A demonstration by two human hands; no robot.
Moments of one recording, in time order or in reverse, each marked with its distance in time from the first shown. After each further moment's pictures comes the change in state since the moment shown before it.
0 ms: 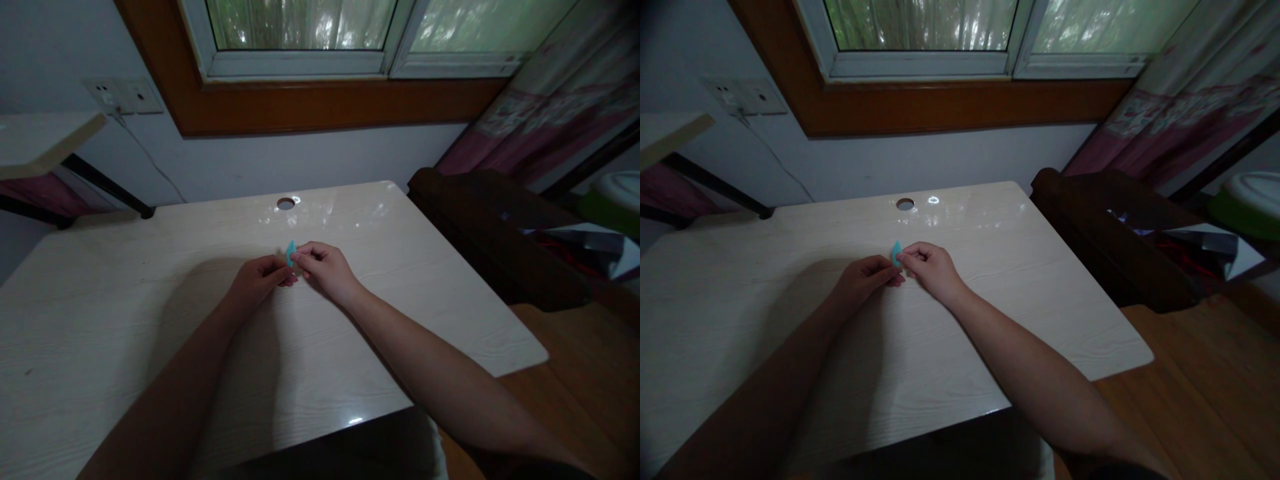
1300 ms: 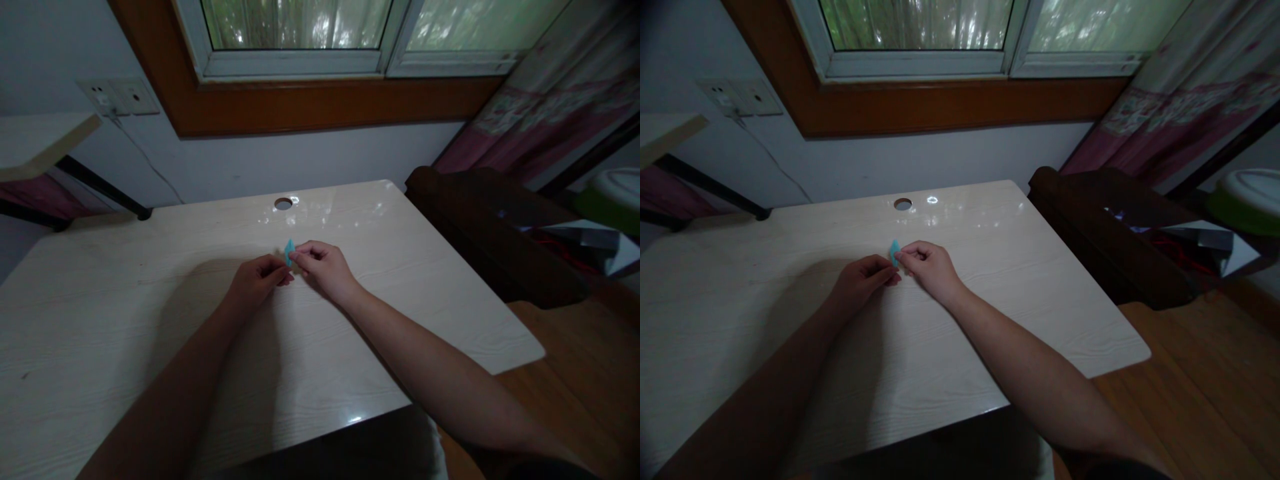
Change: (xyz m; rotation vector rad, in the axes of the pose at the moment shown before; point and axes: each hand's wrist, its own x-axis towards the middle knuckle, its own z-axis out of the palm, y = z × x) left_hand 0.000 -0.007 0.000 0.083 0.058 0.077; right_hand 0.002 0.004 0.002 -0.013 0.061 -0.026
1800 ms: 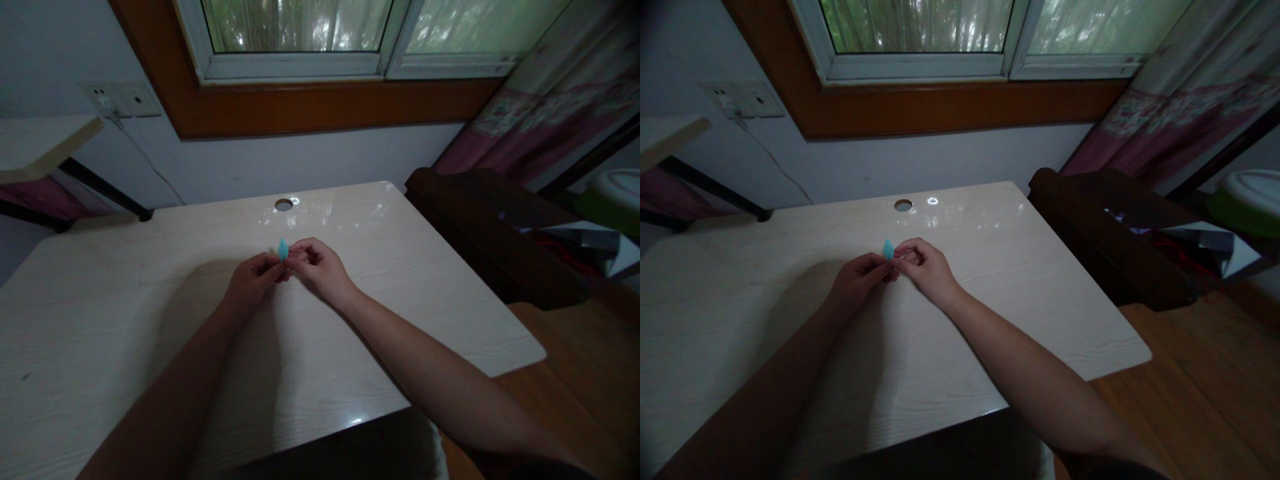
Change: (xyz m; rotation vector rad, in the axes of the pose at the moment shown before) left_hand 0.001 0.007 0.002 -0.129 0.074 -0.010; right_hand 0.000 0.007 0.003 0.099 -0.092 -0.092
